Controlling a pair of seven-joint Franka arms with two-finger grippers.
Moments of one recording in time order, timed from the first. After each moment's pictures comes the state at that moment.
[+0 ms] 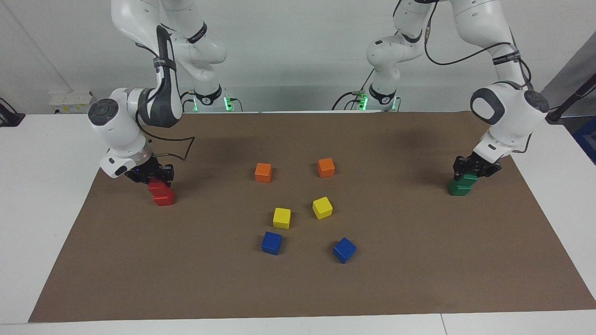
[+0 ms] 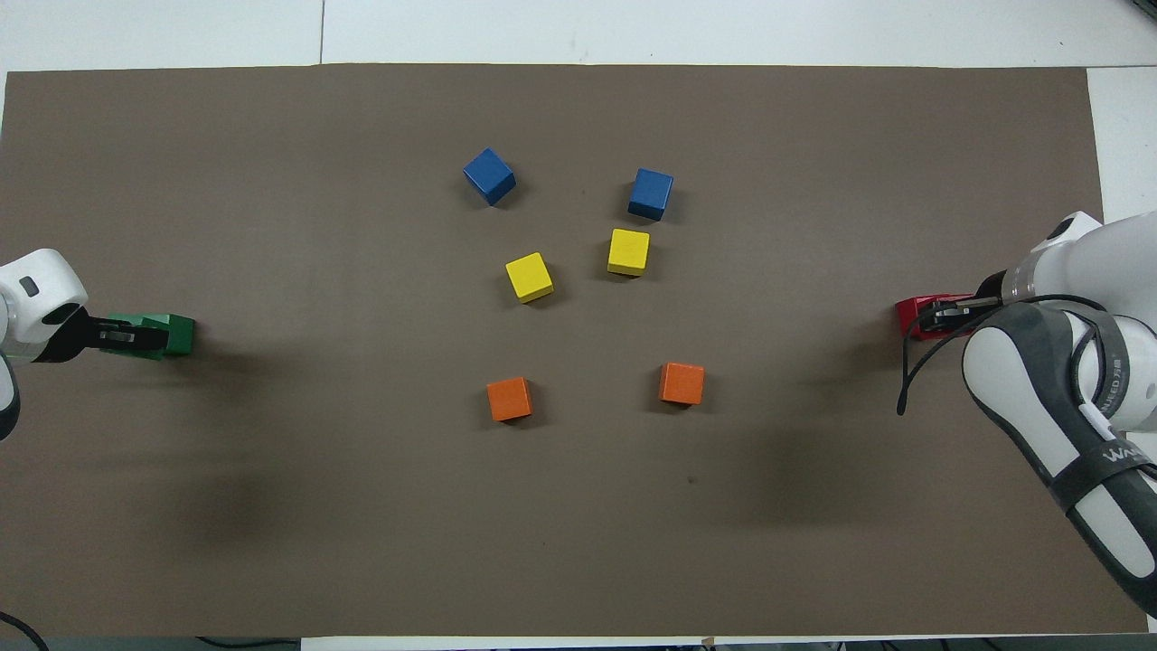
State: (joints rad) left arm 0.23 0.11 0.00 -2.15 -0.12 2.30 0.53; right arm -0.17 0.11 0.05 -2.15 -0.01 2.24 -0.14
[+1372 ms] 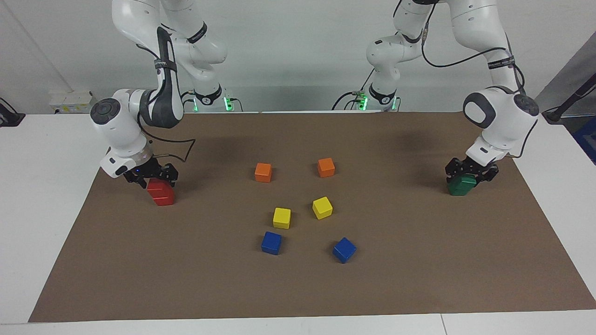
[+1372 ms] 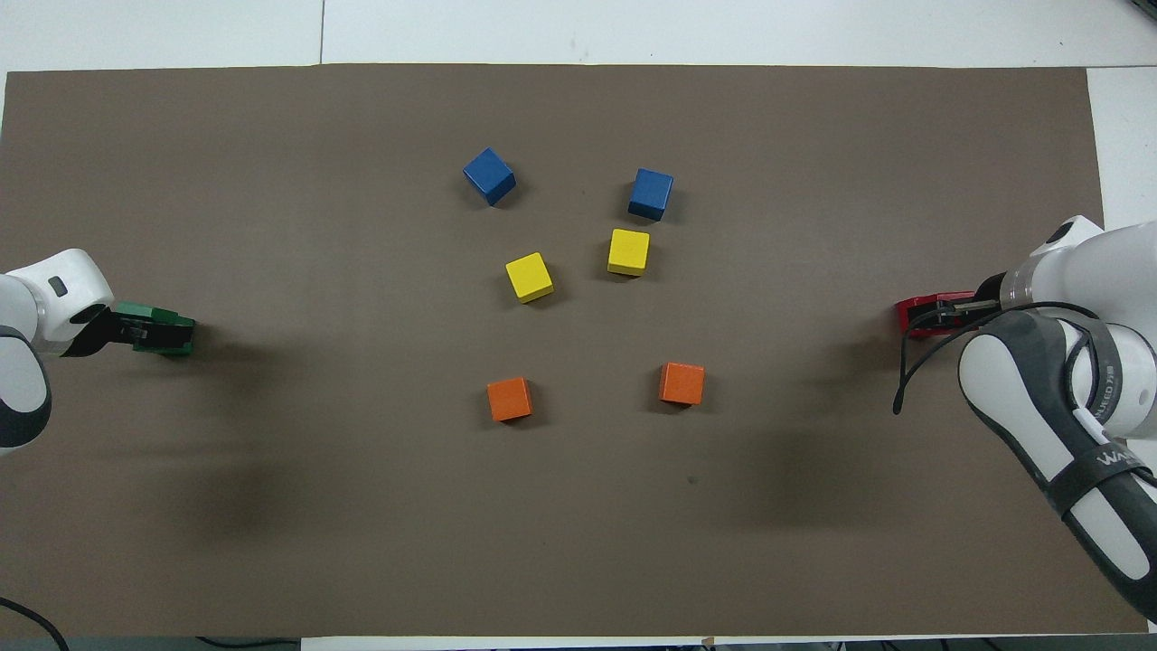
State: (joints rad) left arm 0.22 0.13 -0.02 -2.18 -0.12 2.38 0.56; right arm -0.18 0.10 0.05 -2.17 -0.01 2.28 -0.15
